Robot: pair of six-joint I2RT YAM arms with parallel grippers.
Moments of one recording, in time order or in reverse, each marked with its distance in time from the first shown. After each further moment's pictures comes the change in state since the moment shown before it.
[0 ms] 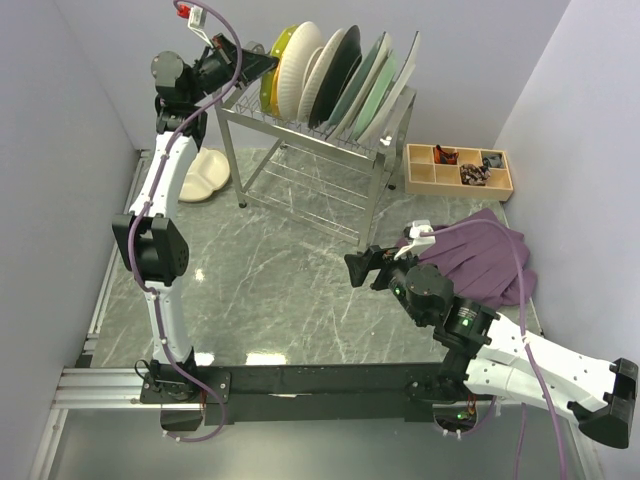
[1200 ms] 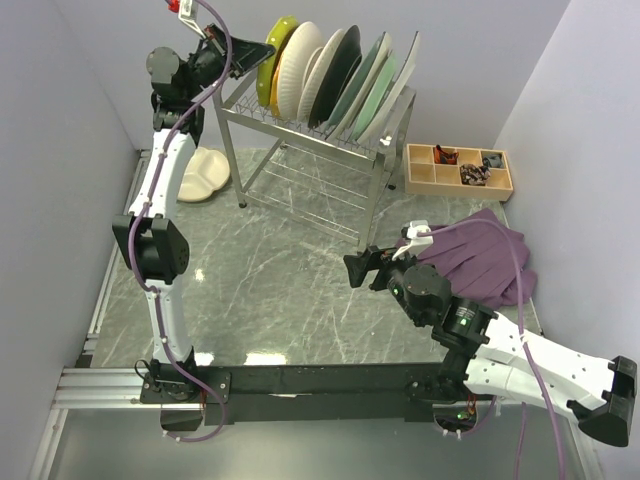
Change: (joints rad) left arm 0.012 0.016 0.075 -0.016 -0.064 -0.115; right arm 0.005 0.011 0.000 0.000 0.006 -0.004
